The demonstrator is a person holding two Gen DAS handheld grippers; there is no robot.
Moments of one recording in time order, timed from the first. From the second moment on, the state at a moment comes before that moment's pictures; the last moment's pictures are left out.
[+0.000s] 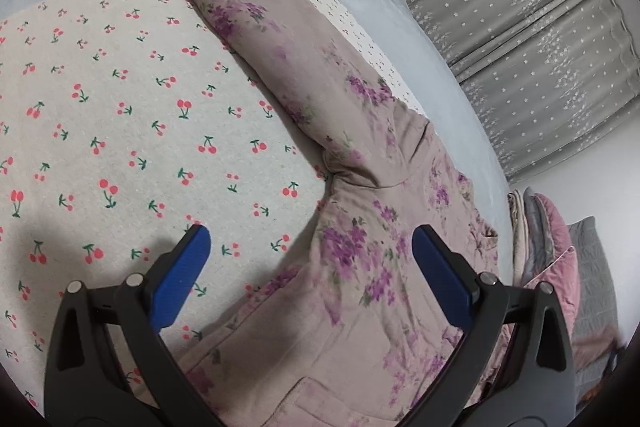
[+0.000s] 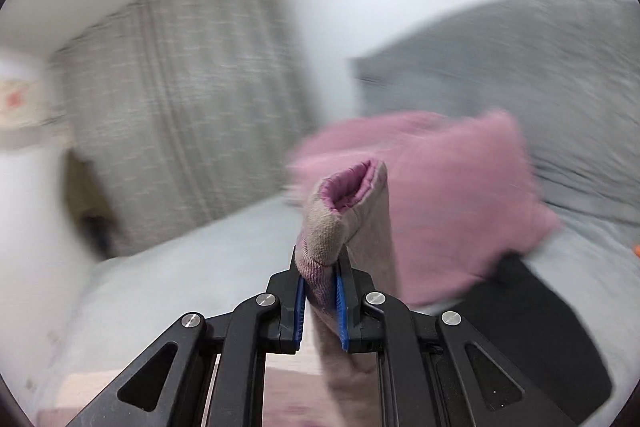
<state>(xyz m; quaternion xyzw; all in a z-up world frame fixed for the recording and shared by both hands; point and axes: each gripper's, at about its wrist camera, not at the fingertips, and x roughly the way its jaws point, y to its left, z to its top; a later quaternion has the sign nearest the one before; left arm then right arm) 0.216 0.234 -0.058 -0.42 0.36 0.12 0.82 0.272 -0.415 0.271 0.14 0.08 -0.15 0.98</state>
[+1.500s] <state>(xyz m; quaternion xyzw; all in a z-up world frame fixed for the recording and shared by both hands) 0.220 0.244 -0.052 -0.44 0.36 0.10 0.82 0.374 0.057 -0.067 -0.33 0.34 0.24 0.85</state>
